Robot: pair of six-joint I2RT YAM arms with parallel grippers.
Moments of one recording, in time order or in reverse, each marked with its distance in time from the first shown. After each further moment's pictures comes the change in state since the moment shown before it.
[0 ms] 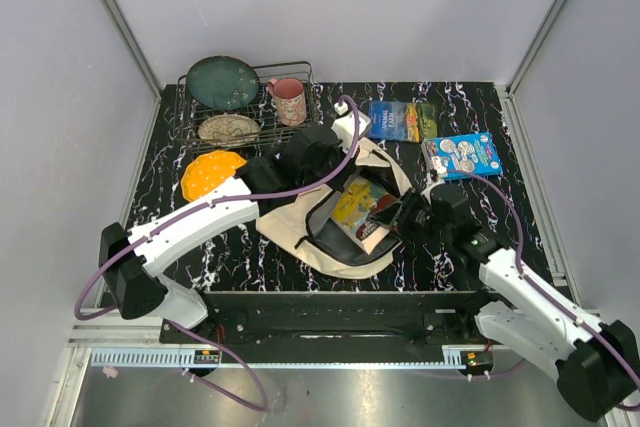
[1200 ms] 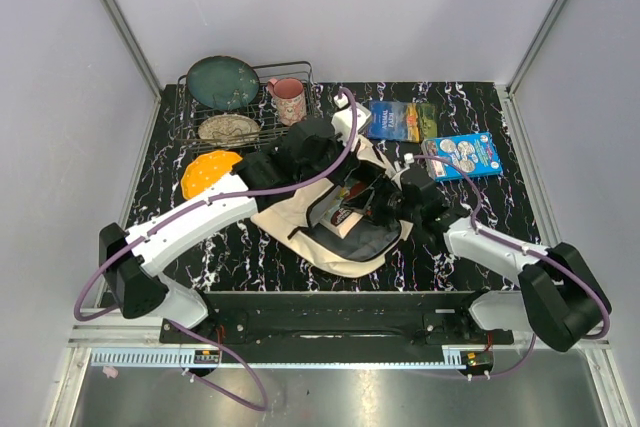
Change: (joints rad) left arm 0.009 0.001 0.043 -0.002 0.051 0.023; right arm 0.037 0.440 0.065 0.449 -0.071 0.056
